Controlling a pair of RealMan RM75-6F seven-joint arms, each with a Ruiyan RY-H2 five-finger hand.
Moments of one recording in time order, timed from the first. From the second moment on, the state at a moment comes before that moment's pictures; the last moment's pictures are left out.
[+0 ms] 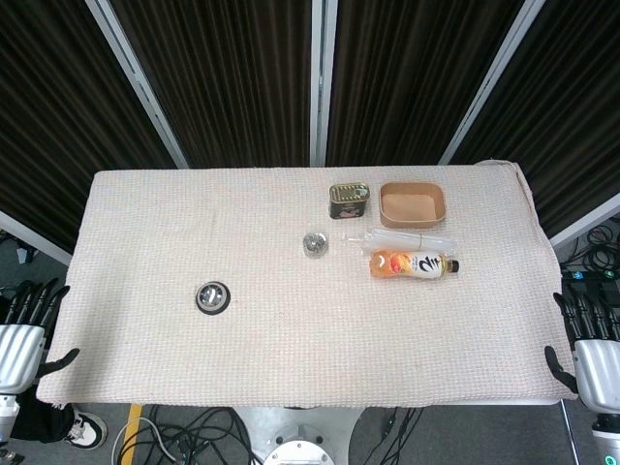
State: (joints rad) left arm -0.06 -1.17 0.00 -1.44 1.59 1.54 -0.05; right arm -0.02 -1.08 0.04 -1.62 -1.56 1.58 -0.09
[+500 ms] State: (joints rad) left arm -0.06 -1.17 0.00 -1.47 1.60 1.55 -0.03; right arm -0.02 -1.08 0.04 -1.61 -1.58 1.60 -0.08
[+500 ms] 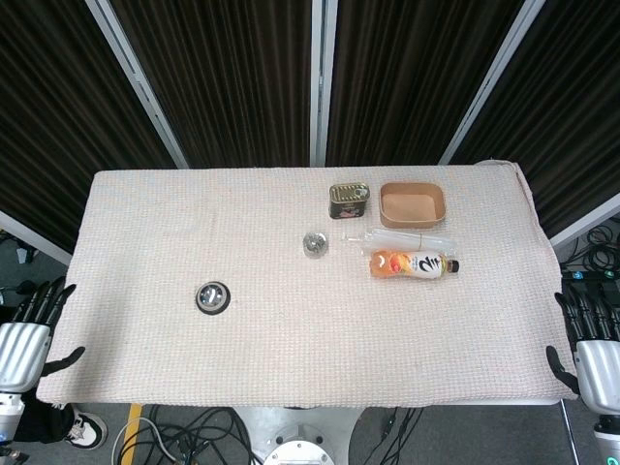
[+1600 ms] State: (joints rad) left arm -0.34 -1.41 -0.03 -1.53 1.51 1.08 0.37; right arm -0.02 -1.07 0.04 -1.61 -1.57 1.59 -0.08
